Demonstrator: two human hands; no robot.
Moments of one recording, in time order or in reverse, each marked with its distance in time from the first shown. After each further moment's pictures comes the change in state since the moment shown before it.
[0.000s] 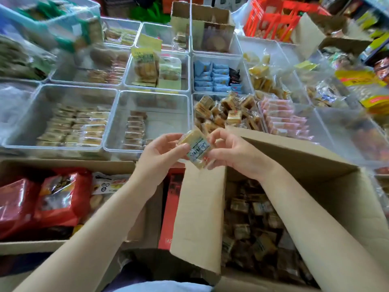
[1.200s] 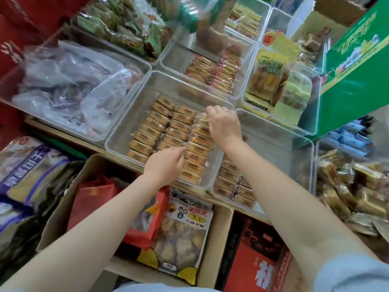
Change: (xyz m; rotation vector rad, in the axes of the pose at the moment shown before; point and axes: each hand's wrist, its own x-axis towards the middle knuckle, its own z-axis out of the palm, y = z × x) left_hand 0.161 -0.107 -0.364 1.119 0.129 -0.126; right_hand 0.488 0.028 0.194 -1.549 0.319 -0.455
